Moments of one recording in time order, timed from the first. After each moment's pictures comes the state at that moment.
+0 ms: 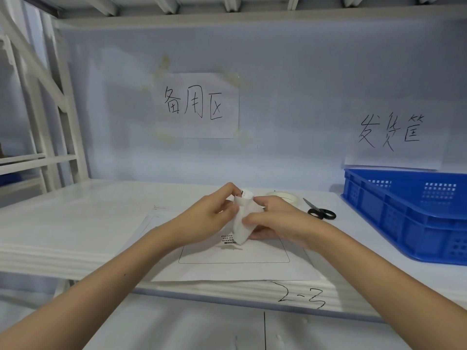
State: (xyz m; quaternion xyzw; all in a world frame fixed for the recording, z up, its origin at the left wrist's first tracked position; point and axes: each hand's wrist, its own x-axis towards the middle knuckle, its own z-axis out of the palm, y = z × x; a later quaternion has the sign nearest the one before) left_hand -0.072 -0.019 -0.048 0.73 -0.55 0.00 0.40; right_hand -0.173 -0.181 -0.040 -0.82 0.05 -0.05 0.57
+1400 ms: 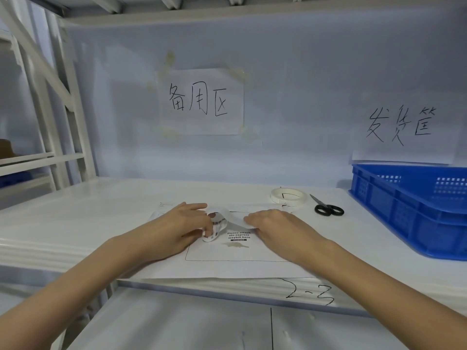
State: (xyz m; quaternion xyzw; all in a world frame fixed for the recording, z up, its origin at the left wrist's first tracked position) left_hand -0.023 0.049 -0.081 0.78 -0.60 0.14 0.11; right_hand -0.169 -0.186 -0.079 -0.97 -0.07 -0.22 -0.03
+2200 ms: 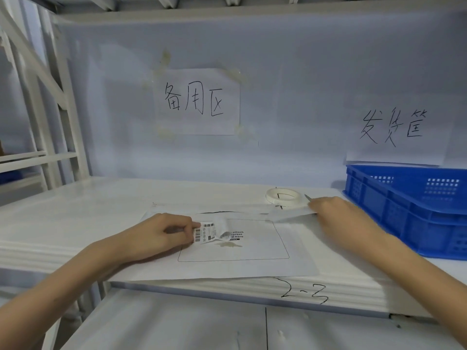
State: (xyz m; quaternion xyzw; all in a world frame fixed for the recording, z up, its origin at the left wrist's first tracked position) left_hand -0.040 0.063 -0.074 0.82 -0.48 -0.06 0.31; right_hand -0.225 -0.260 -0.055 -0.96 0.16 -0.21 -0.10
